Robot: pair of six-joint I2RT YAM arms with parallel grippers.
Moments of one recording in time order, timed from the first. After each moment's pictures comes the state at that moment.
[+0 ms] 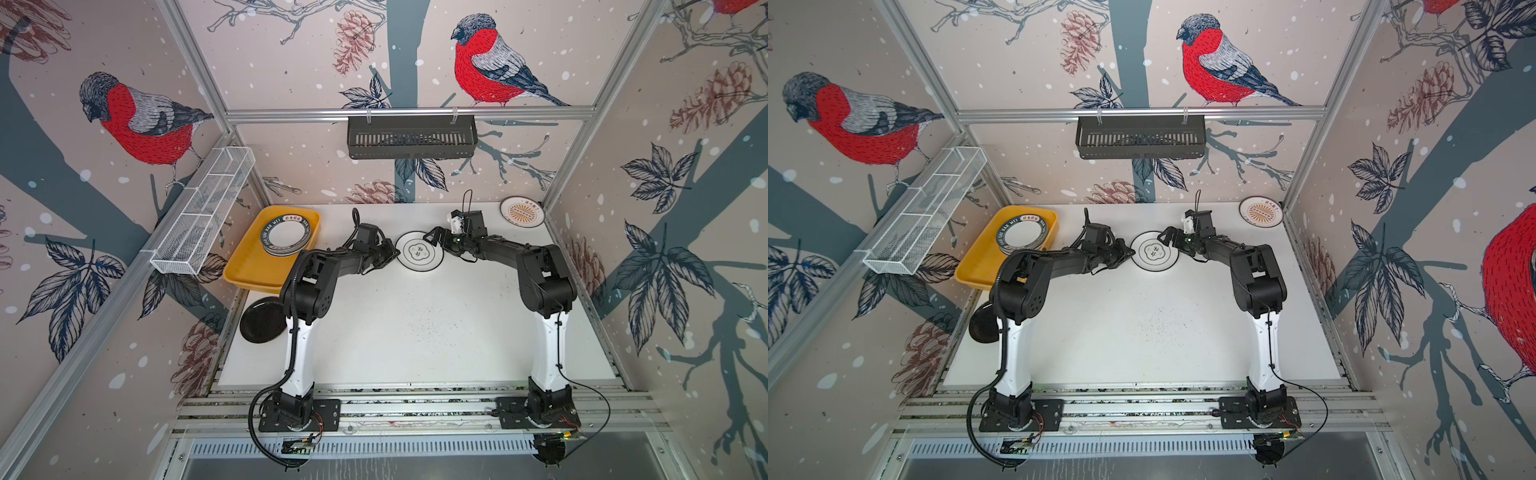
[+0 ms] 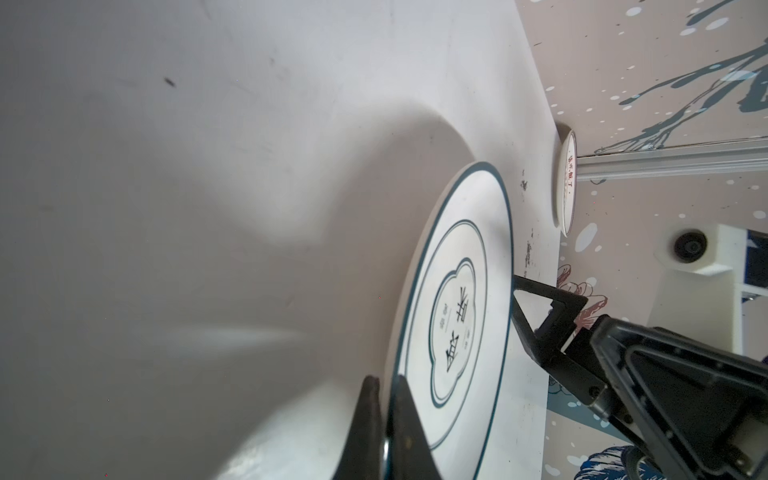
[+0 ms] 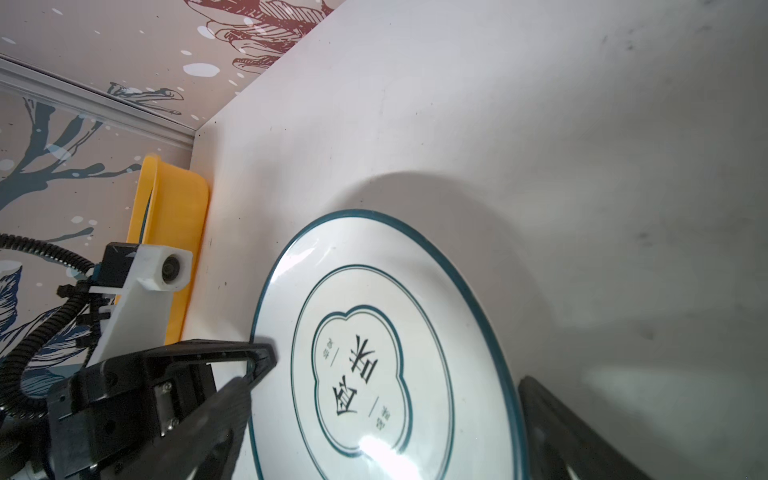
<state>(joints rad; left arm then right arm) -0.35 2.16 1.32 0.16 0.47 -0.91 0.29 2.16 1.46 0.02 -0.55 0.55</state>
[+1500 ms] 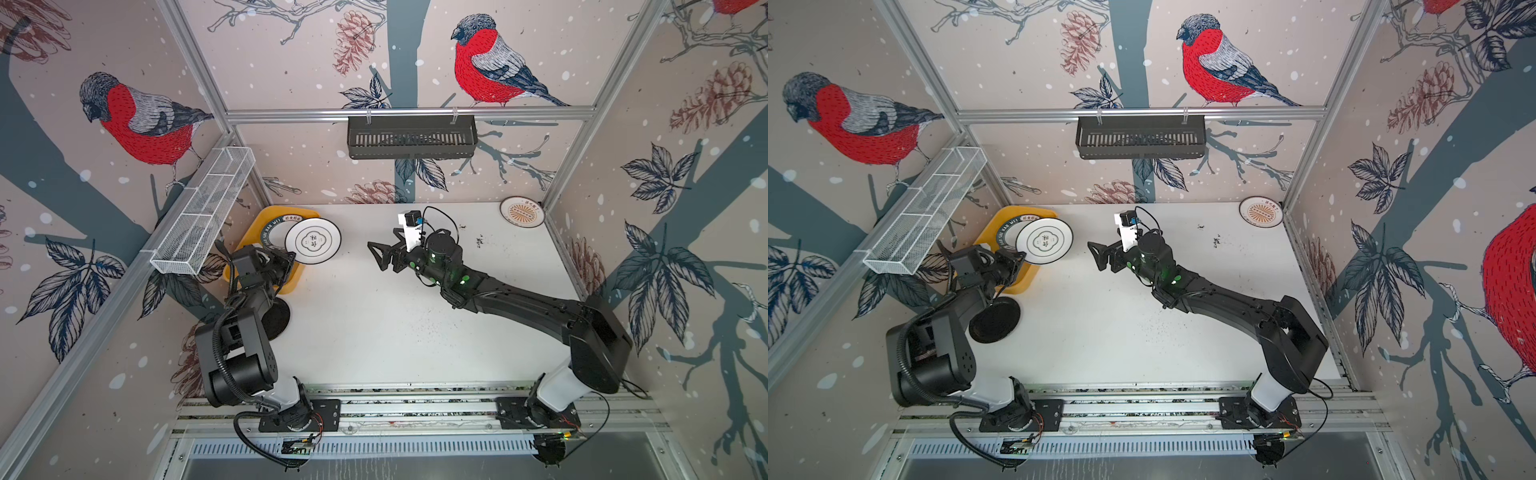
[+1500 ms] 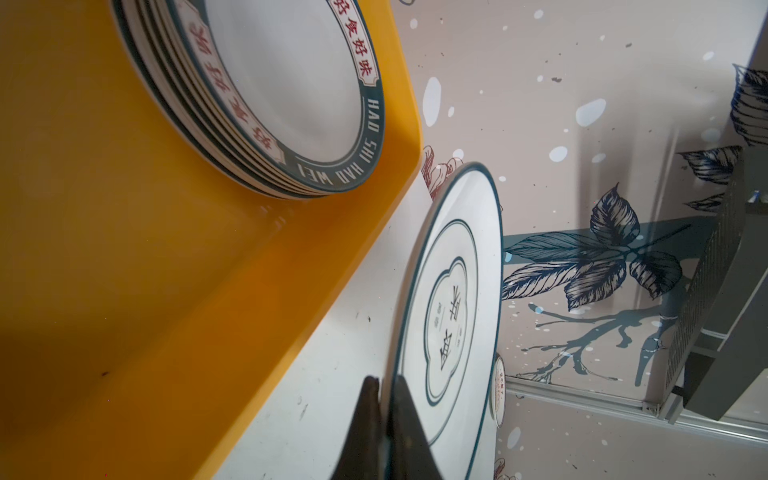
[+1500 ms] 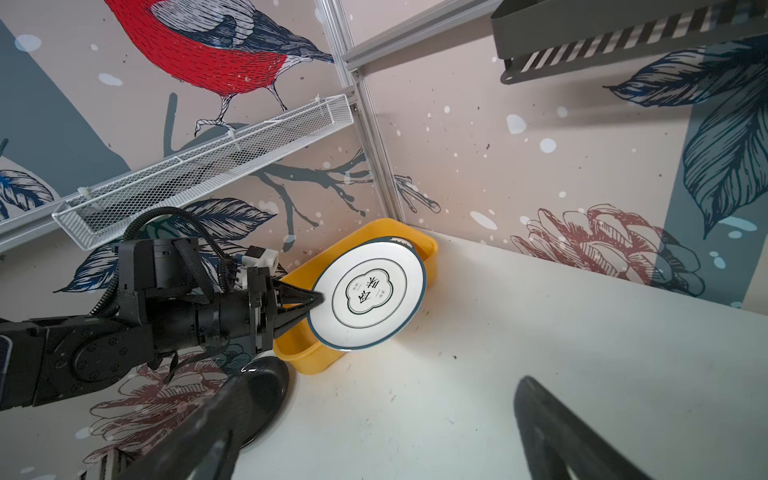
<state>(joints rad) 0.42 1.51 0.77 0.21 0.62 -0.92 0.88 1.61 1.15 0.41 -0.03 0.29</state>
